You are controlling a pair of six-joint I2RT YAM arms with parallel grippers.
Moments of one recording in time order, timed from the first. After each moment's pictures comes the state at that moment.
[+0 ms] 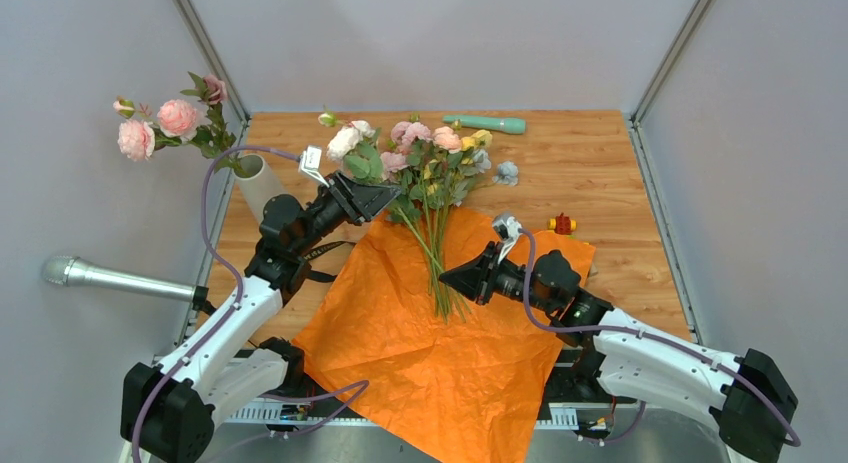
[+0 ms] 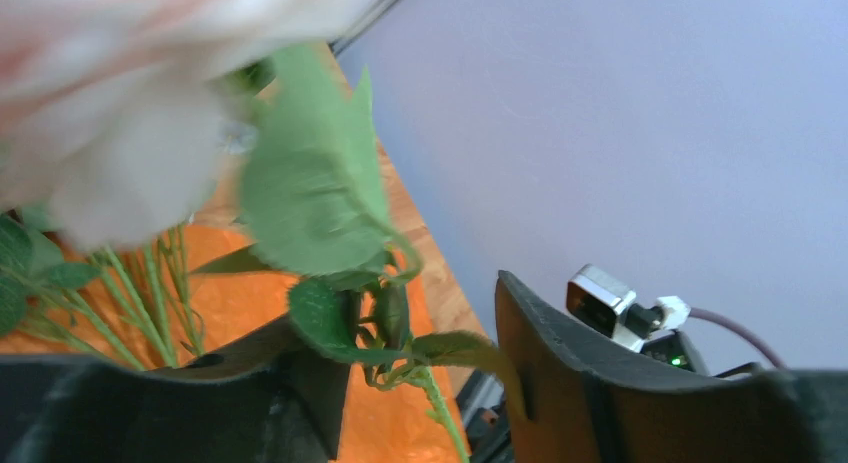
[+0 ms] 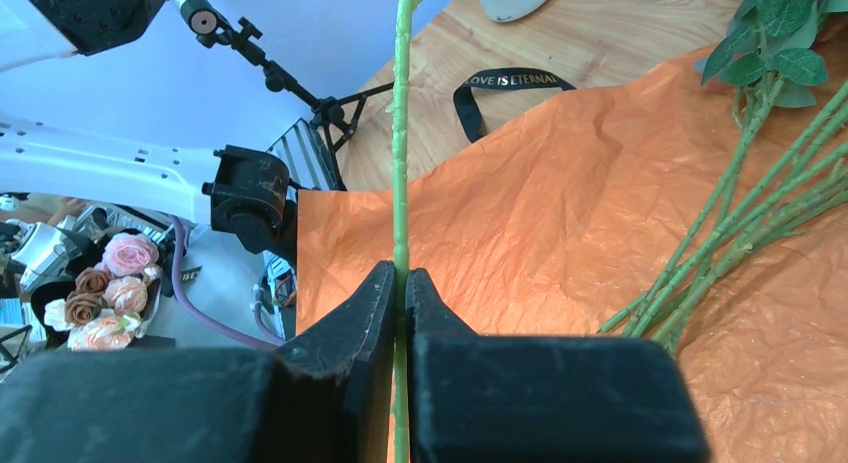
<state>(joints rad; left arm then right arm) -0.40 0.93 0.63 0.42 0.40 -0.94 0.91 0.83 0.39 0.41 -0.23 0.58</state>
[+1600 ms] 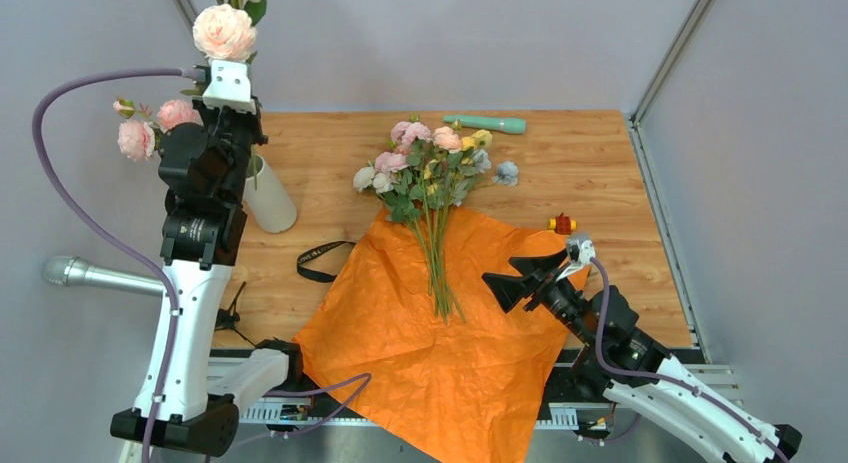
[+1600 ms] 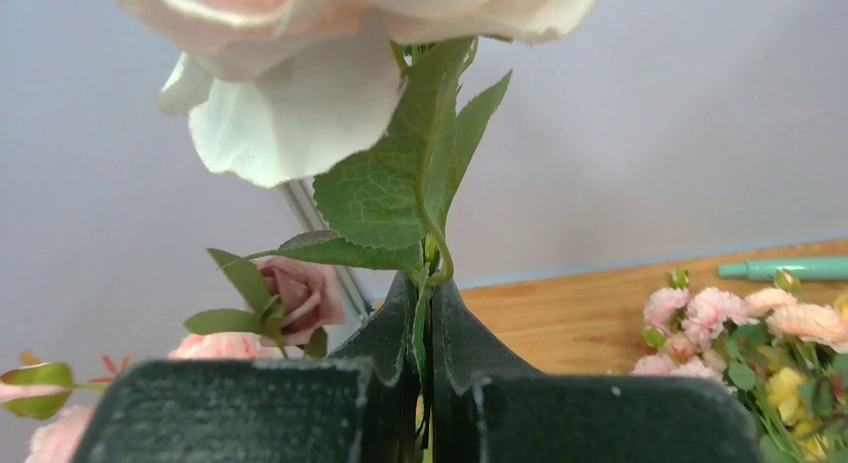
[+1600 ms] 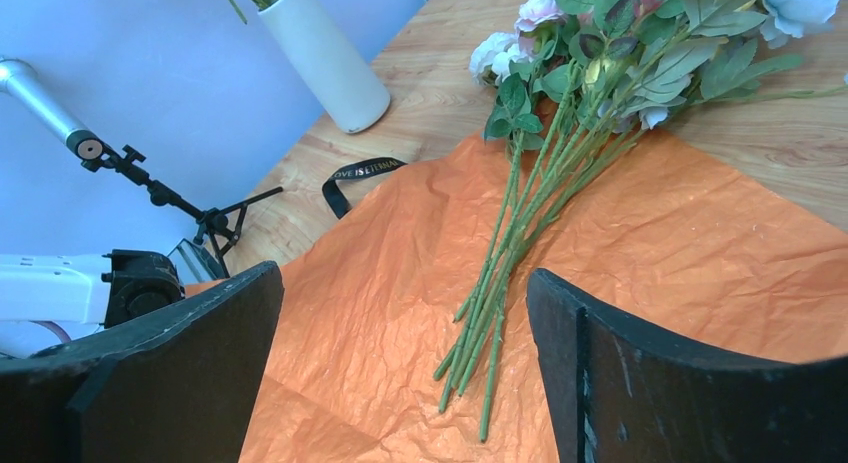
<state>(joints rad) -0.14 1.00 1.40 -0.22 -0.12 0.27 0.91 0.23 0.29 -0.02 0.17 0.50</state>
